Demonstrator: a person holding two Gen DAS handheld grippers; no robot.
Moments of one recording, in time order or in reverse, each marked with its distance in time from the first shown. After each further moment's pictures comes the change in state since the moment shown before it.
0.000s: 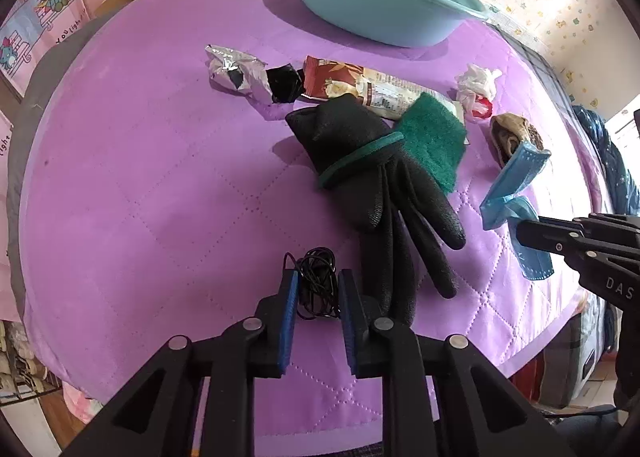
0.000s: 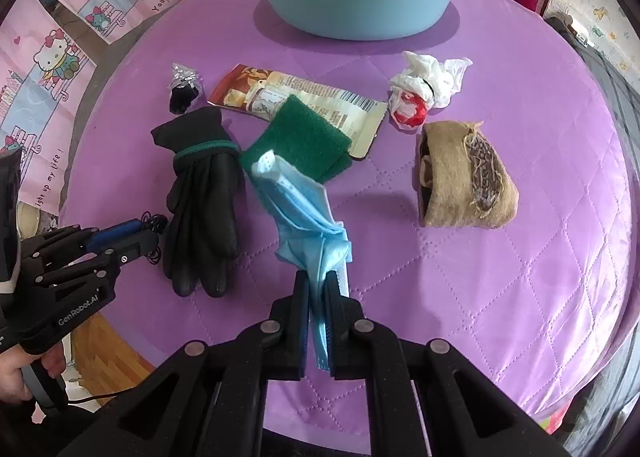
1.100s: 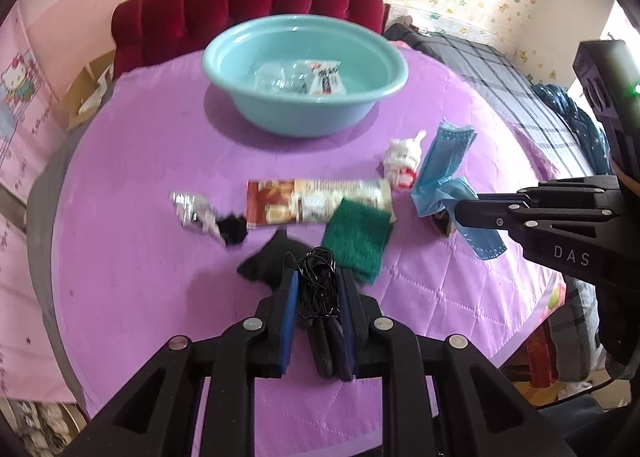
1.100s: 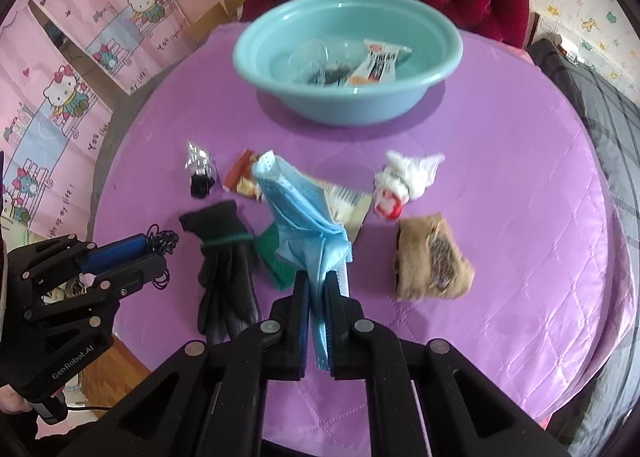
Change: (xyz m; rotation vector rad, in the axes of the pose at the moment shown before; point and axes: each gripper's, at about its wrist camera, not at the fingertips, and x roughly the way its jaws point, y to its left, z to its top) left arm -0.074 -0.046 0.055 0.221 -0.146 -0.030; right arm -0.059 -0.007 0.037 0.023 -0.129 0.013
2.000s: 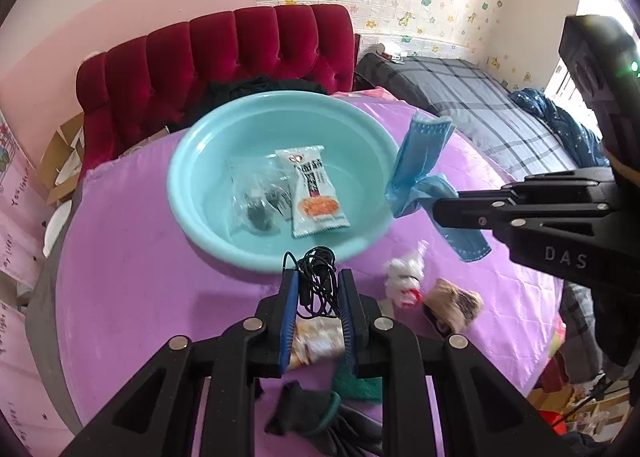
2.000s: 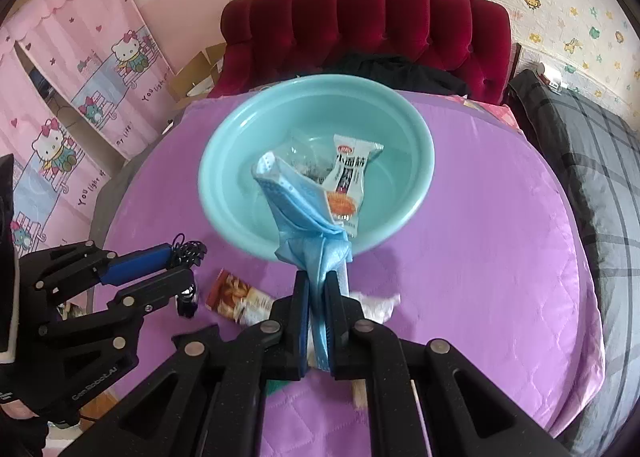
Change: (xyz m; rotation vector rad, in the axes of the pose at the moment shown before) left arm 0.019 0.008 0.120 0.119 -0.100 -0.042; right arm -0.024 -0.030 0.110 0.044 -0.129 -0.032
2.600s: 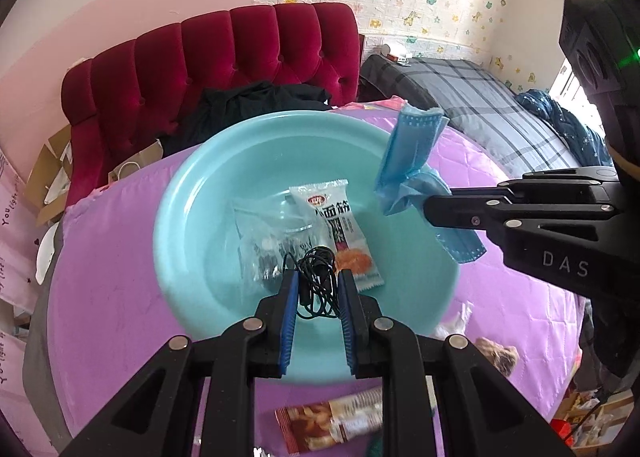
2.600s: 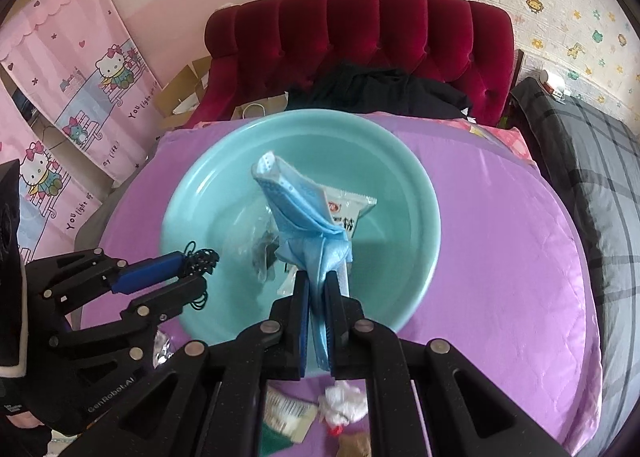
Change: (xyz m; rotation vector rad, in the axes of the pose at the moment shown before) left arm 0.062 0.032 0.059 0.016 0.003 -0.016; right arm 0.056 -0.022 0.078 0.018 -0.023 -0.012
